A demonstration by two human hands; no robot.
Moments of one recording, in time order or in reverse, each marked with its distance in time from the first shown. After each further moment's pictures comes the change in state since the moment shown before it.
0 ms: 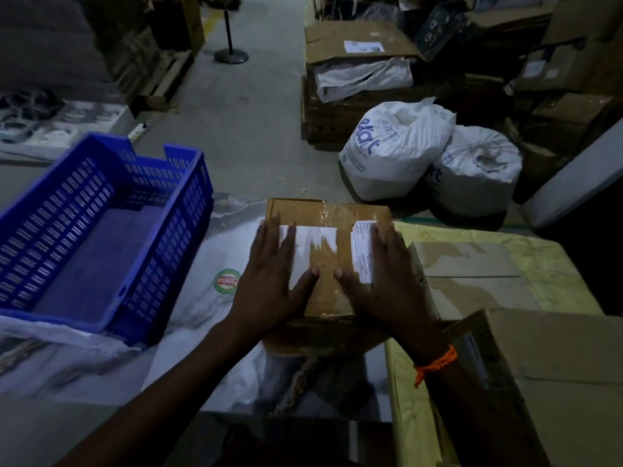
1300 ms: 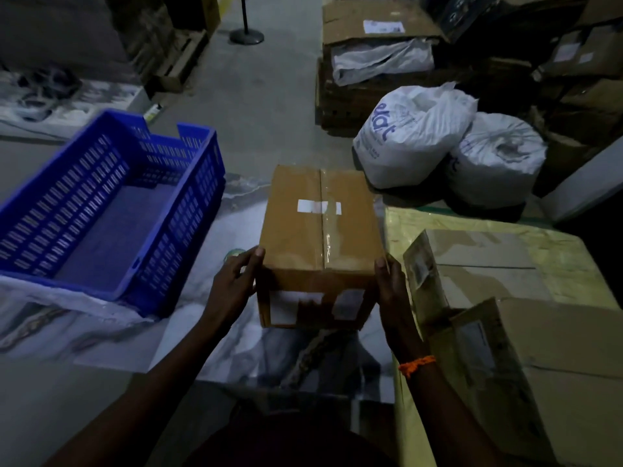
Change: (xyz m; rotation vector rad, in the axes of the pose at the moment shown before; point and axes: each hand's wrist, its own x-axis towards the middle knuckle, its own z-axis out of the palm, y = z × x) left_hand -0.043 -0.057 0.010 -0.813 0.095 -0.569; right_hand -0.026 0.030 0.058 0.936 0.054 0.305
